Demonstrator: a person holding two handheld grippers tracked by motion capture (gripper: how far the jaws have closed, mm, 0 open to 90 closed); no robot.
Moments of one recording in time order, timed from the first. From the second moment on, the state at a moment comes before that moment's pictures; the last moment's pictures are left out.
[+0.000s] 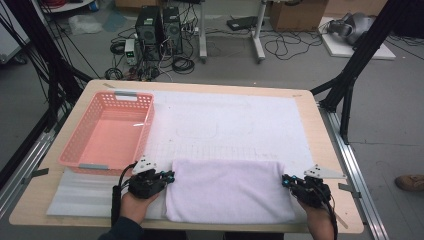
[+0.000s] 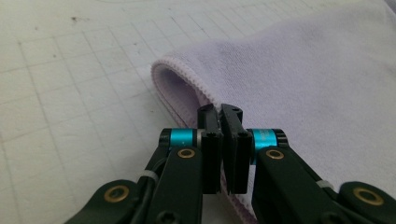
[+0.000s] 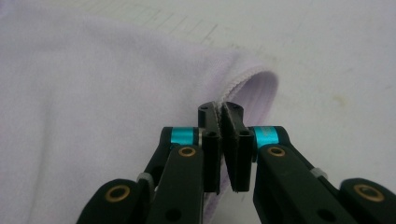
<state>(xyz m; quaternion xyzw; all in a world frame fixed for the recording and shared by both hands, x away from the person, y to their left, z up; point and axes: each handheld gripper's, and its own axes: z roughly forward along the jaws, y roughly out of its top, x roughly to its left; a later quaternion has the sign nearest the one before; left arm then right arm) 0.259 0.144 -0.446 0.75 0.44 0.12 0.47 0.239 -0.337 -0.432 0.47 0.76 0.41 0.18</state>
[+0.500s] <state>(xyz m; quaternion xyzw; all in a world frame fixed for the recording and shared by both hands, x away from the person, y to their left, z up) 0.283 0.145 -0.446 0.73 0.47 0.14 0.48 0.258 -0.350 -0.429 0.51 0.72 0.43 0.21</state>
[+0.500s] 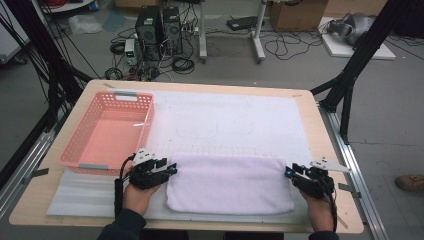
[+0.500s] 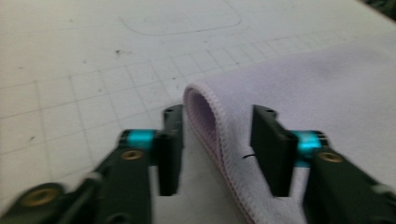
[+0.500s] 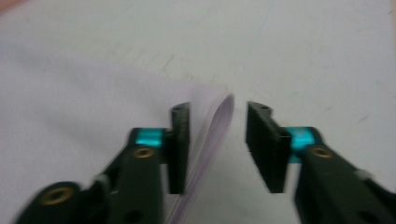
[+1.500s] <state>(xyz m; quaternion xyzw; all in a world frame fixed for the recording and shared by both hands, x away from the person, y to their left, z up) 0.351 0.121 -0.430 0.72 0.48 0.18 0.48 0.335 -0.341 -0.428 0.46 0.76 0.42 0.19</state>
